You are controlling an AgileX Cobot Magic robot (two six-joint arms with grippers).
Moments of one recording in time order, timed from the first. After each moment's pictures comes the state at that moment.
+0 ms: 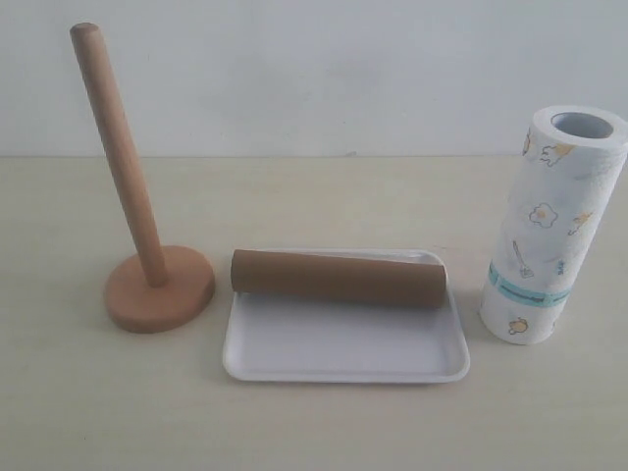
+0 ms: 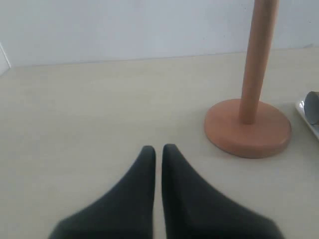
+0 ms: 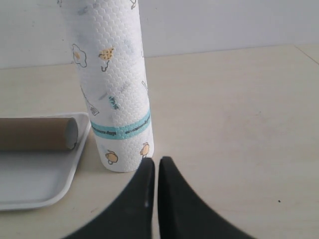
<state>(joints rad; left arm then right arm) 0.00 0.00 0.00 0.11 0.33 -0.05 0.04 0.01 0.00 0.03 0.33 0.07</state>
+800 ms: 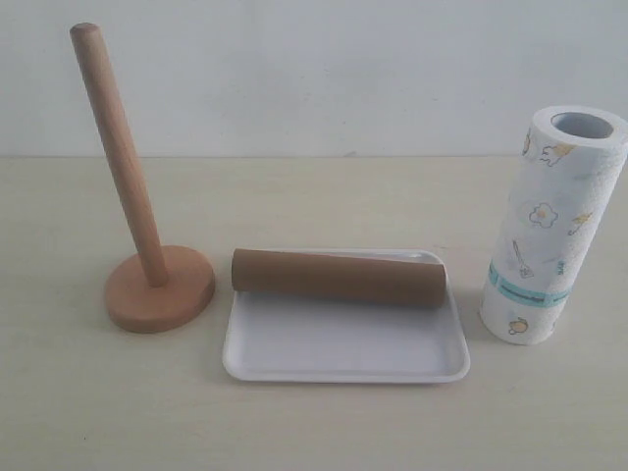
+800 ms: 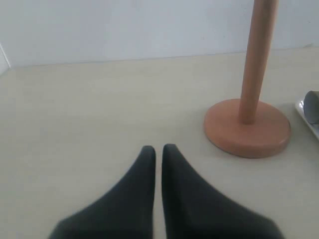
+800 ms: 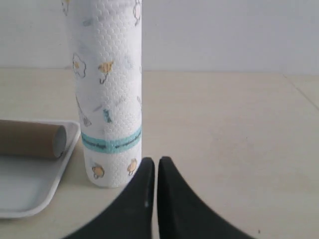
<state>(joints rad) 0.00 0.00 0.00 0.11 0.33 -0.05 0.04 0.01 0.00 -0.02 0.26 0.01</state>
